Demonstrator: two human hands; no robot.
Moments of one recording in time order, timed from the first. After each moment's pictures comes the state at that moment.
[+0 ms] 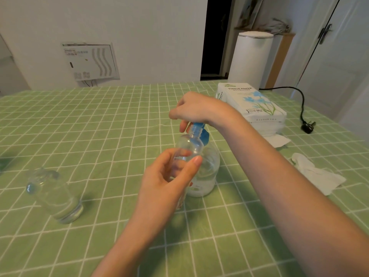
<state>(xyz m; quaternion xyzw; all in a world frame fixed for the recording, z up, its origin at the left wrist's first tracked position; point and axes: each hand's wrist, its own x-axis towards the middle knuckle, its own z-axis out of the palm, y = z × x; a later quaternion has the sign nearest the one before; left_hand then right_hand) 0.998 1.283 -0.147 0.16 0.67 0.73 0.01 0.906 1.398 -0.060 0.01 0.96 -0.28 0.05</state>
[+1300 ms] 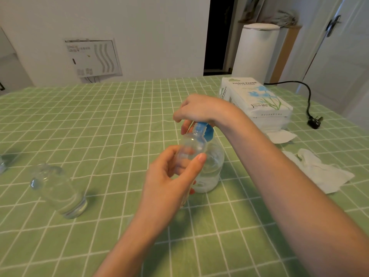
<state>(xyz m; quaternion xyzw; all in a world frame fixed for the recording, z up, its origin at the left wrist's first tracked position) 0.999 1.282 -0.148 0.16 0.67 0.72 0.03 0.907 1.398 -0.067 0.02 0.96 -0.28 0.09</state>
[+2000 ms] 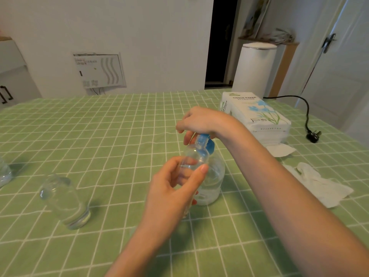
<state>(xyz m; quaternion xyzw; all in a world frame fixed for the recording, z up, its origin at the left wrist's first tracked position) 0.997 1.281 -0.149 0.16 0.65 0.74 0.03 0.905 1.398 -0.063 0.03 0.95 -0.28 0.10</state>
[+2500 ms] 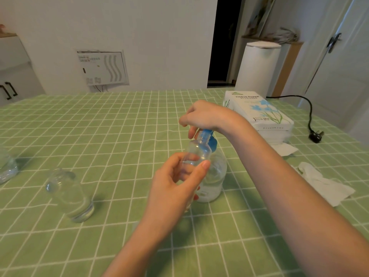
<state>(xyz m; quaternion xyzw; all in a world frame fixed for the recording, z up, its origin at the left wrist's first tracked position) 0.997 1.282 -0.147 0.16 0.66 0.73 0.02 0.904 1.400 -0.060 0.02 0.96 -0.29 0.07</state>
